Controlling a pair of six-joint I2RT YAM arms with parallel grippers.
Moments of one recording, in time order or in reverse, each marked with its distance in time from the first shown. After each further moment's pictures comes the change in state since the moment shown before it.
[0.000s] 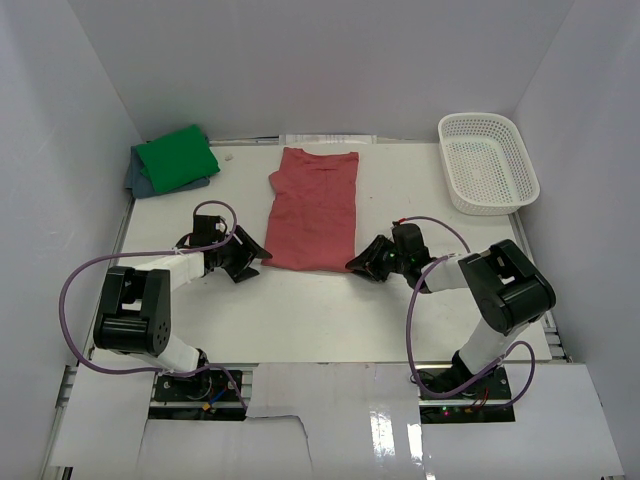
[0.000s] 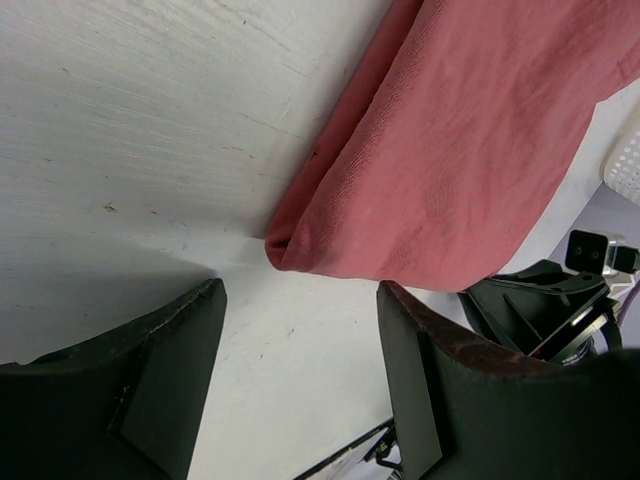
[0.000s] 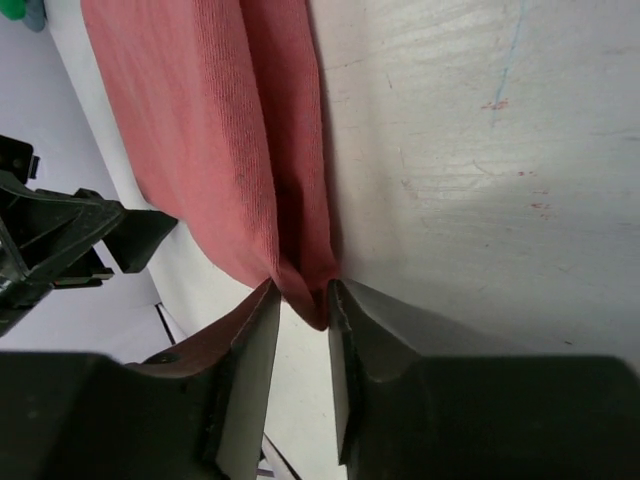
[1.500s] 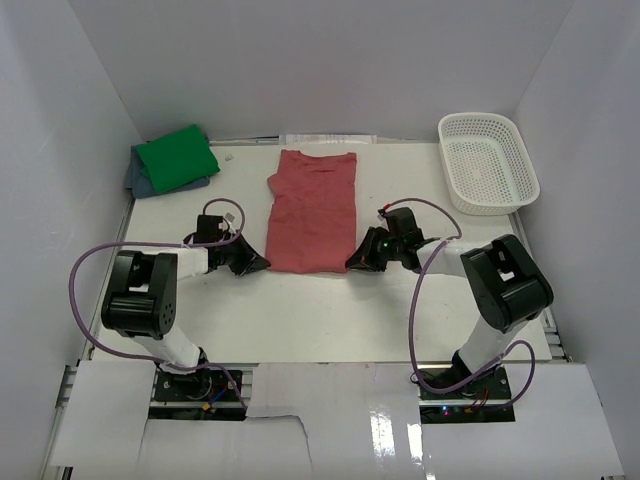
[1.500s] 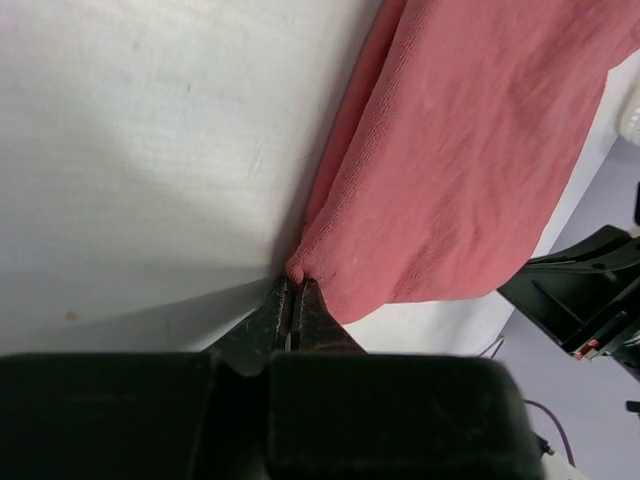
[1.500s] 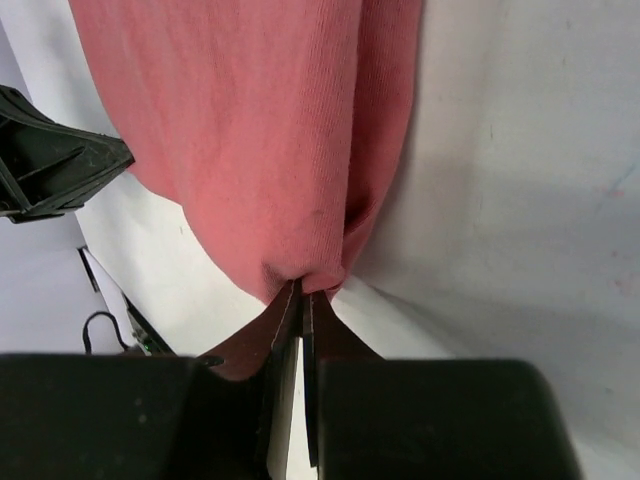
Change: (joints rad) left arm 0.001 0.136 0.019 0.143 0.108 0.095; right arm 0.000 0.035 0.195 -0.269 -0.077 -0.253
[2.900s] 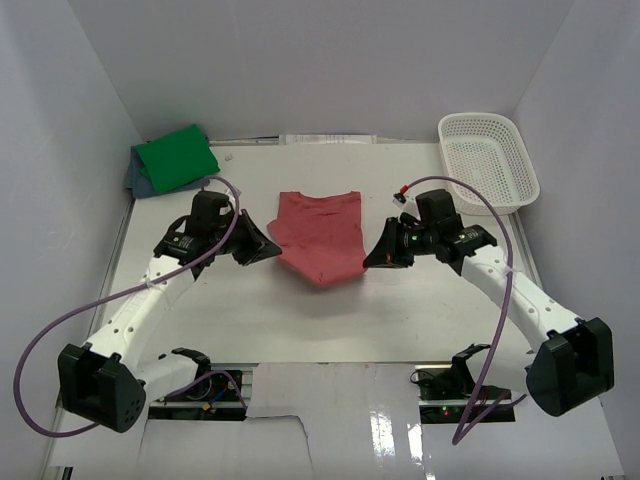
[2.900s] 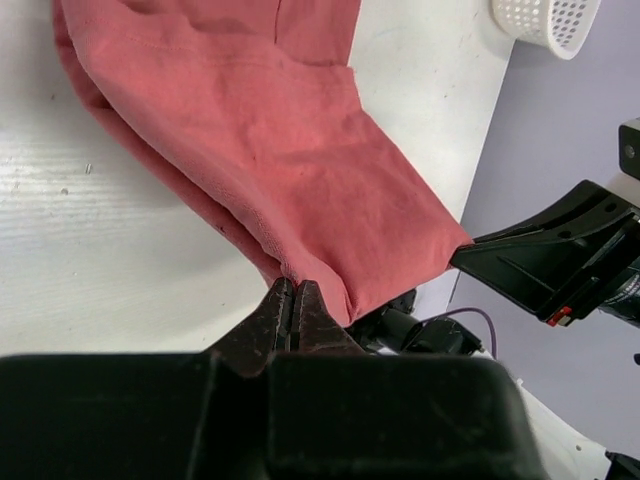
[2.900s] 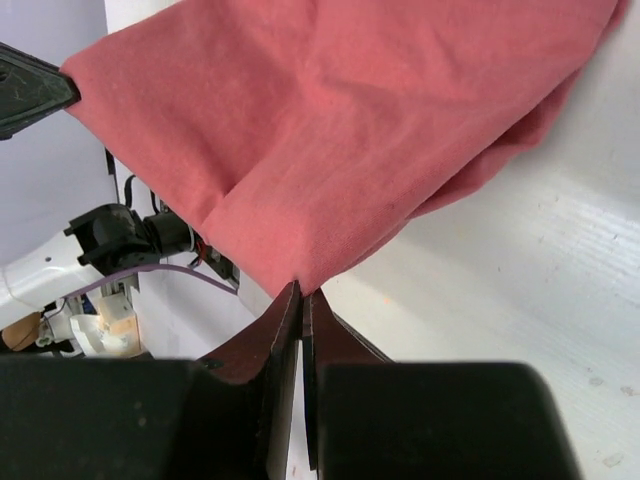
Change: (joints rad) left arm -0.240 -0.541 0.252 -0.628 -0.132 -0.107; right arm -0.027 -0.530 0.150 -0.720 -0.119 -0.241
